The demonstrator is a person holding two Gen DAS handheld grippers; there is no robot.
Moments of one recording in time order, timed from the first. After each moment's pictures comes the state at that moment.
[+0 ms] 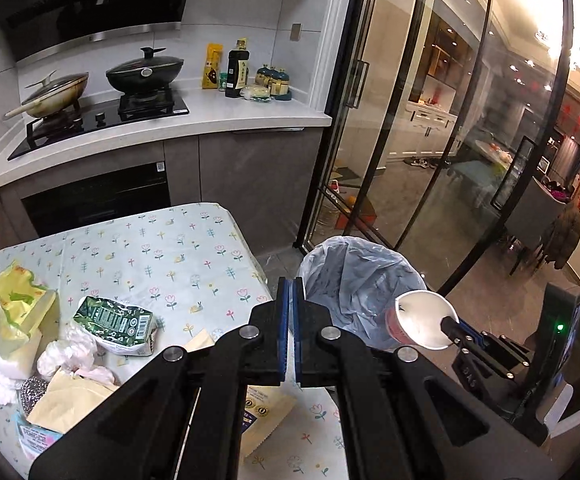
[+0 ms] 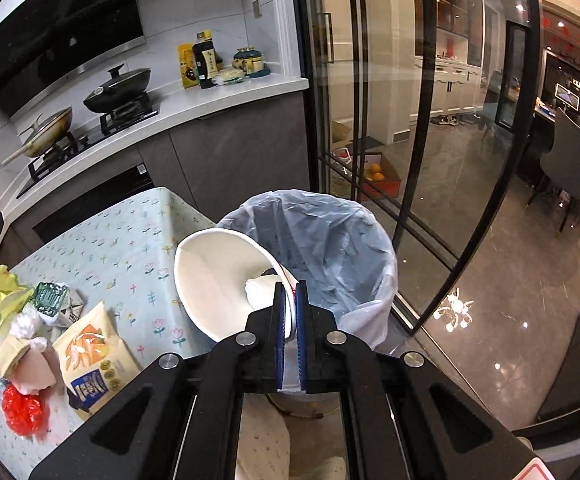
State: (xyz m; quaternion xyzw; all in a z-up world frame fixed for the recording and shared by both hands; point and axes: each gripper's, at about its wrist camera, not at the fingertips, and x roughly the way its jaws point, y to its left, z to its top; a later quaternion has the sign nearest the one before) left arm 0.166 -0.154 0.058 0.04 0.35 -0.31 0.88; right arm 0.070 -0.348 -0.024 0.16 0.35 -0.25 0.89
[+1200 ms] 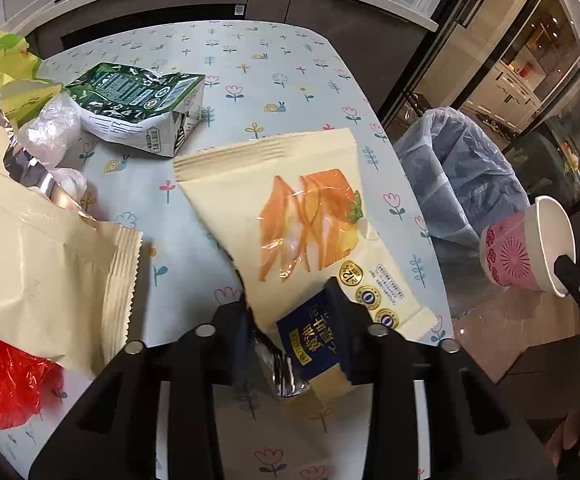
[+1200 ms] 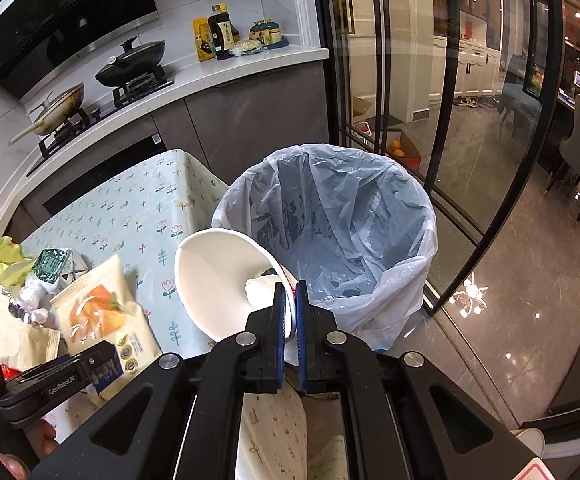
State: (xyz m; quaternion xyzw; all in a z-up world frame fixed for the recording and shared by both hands) left arm 0.178 -0.111 -0.113 -0.01 0.53 -0.19 0.82; right arm 0.083 -0.324 -0.066 0.17 0.39 -0.21 0.88
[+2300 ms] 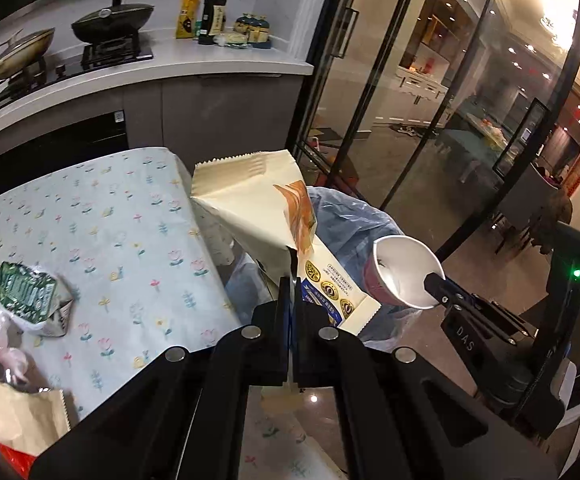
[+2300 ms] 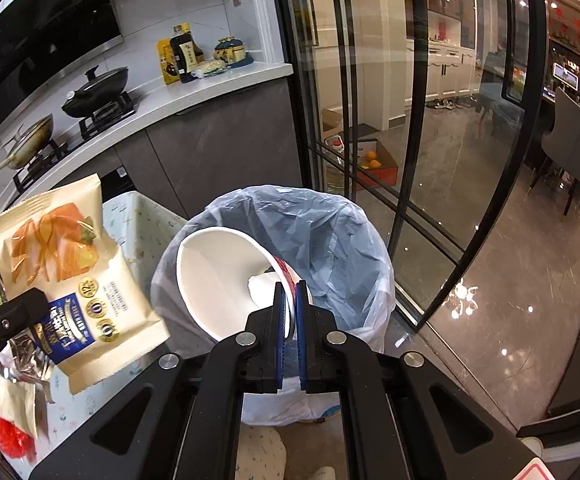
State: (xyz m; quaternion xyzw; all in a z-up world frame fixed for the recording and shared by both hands) left arm 0.188 -0.239 -0.014 0.03 0.42 -0.35 0.84; right arm 0.106 -0.407 -0.064 0.19 0.37 -0.26 0.87
